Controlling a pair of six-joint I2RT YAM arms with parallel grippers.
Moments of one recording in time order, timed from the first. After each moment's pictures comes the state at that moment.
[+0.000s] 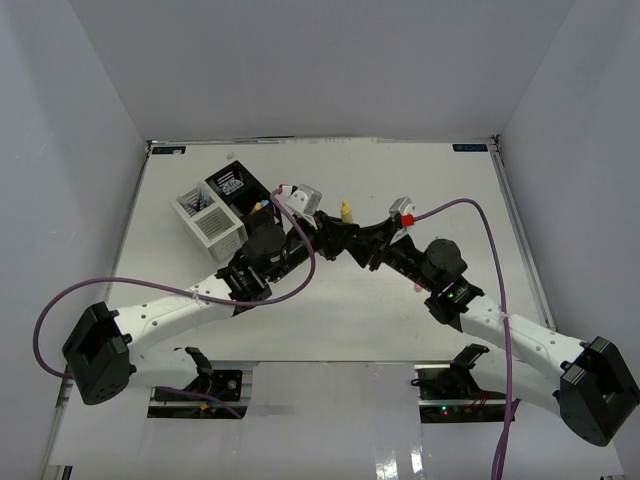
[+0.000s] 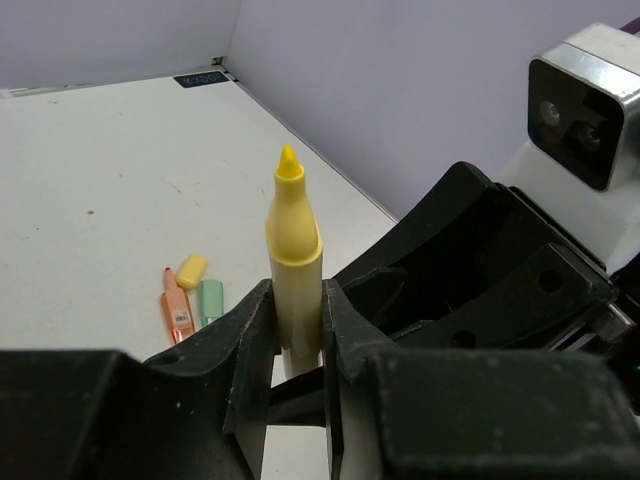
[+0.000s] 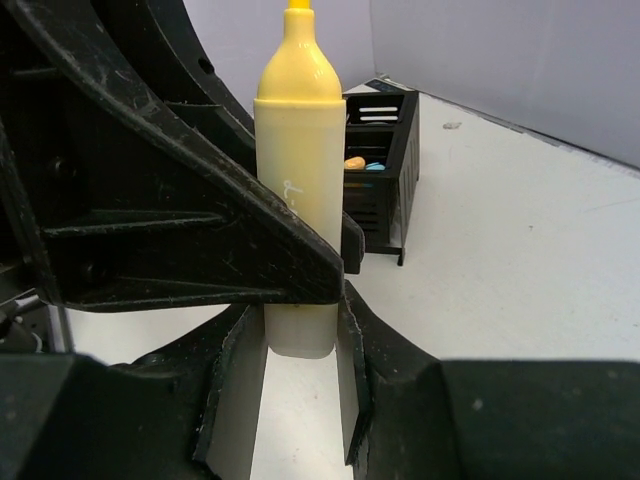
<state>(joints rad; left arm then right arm) -0.93 1.23 0.82 0.48 -0.05 -0.38 0.73 0.99 0.50 0.64 -0.26 0.19</state>
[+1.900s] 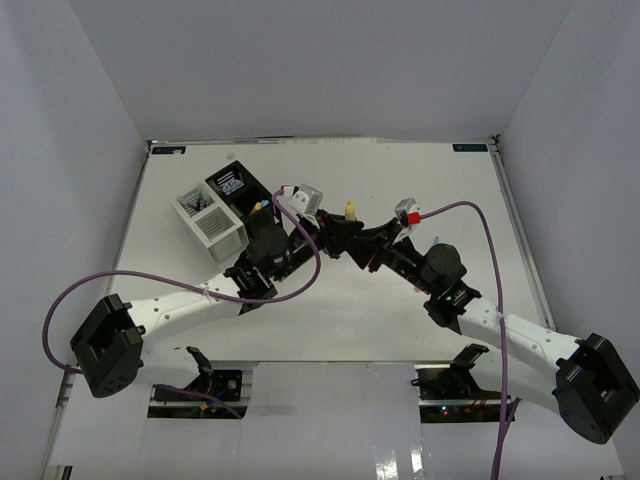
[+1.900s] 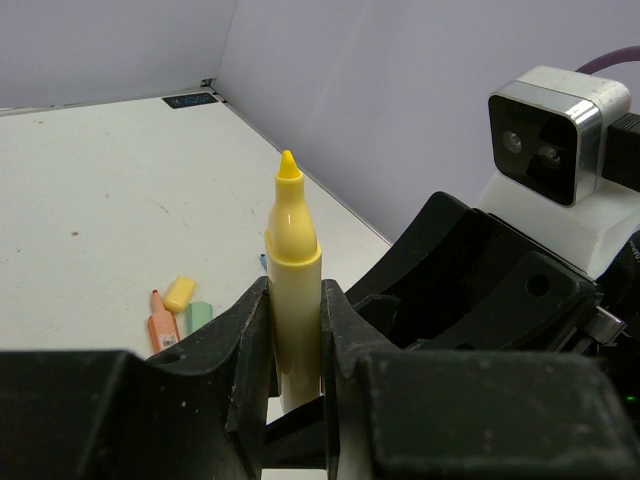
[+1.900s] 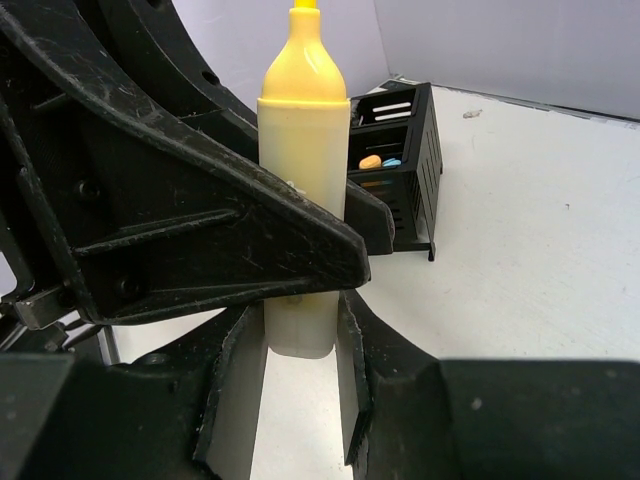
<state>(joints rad) -0.93 1.28 0.79 0.64 -0.04 -0.40 0.74 1.00 0.45 0.73 -0.23 0.35</state>
